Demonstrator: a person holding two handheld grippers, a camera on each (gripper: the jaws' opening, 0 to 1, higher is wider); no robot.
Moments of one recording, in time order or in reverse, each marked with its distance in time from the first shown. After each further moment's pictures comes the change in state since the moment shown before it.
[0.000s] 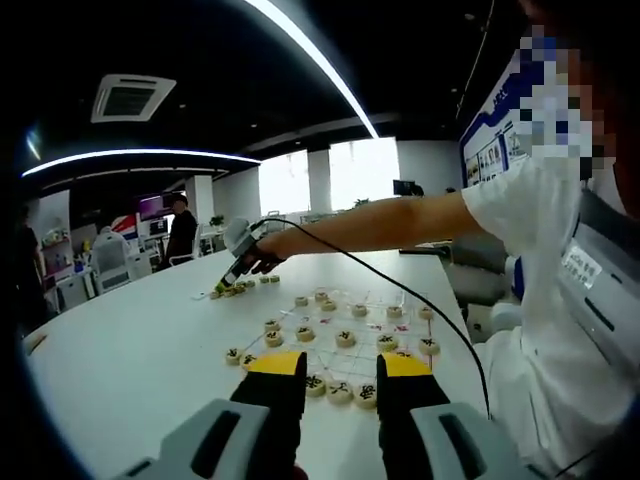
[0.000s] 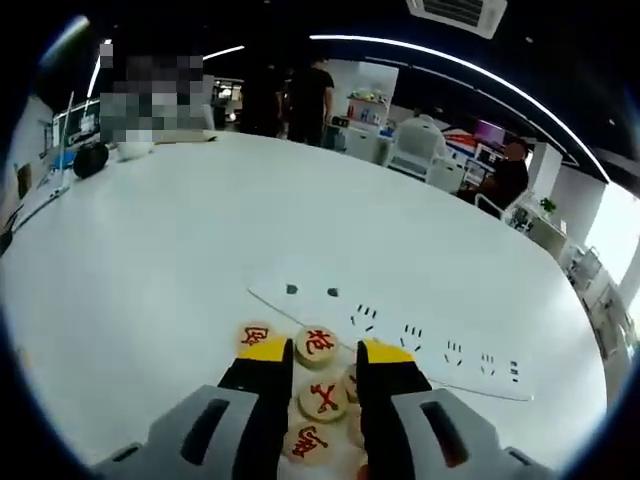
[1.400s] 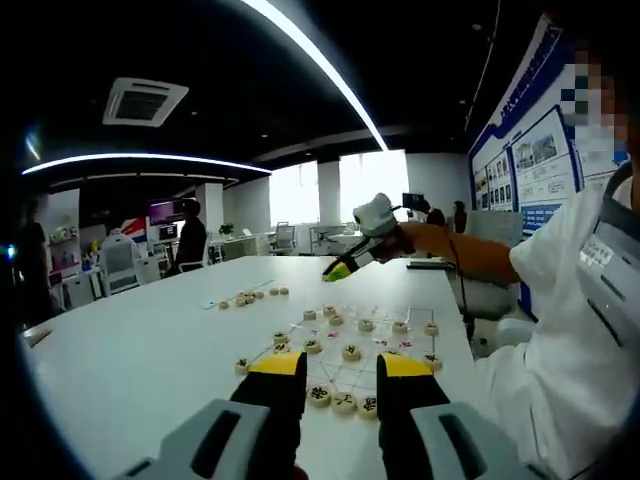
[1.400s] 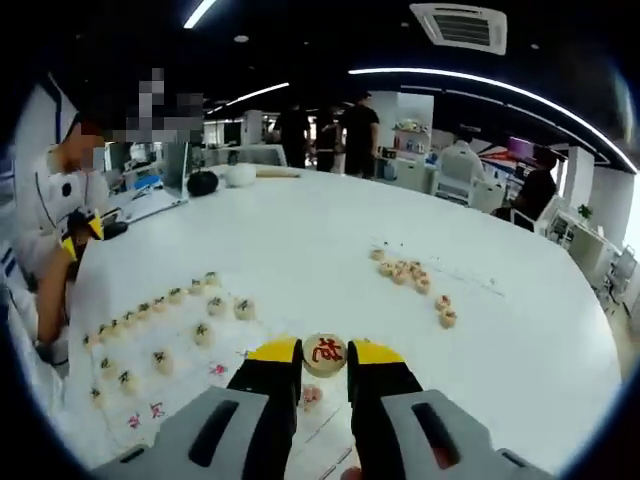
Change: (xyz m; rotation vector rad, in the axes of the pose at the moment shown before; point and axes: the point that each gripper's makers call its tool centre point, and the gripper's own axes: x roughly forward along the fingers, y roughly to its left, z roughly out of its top) left arm -0.009 0.006 0.015 -0.025 -0.057 0.041; right arm -0.284 0.091 -0.113 0.002 -0.145 0.290
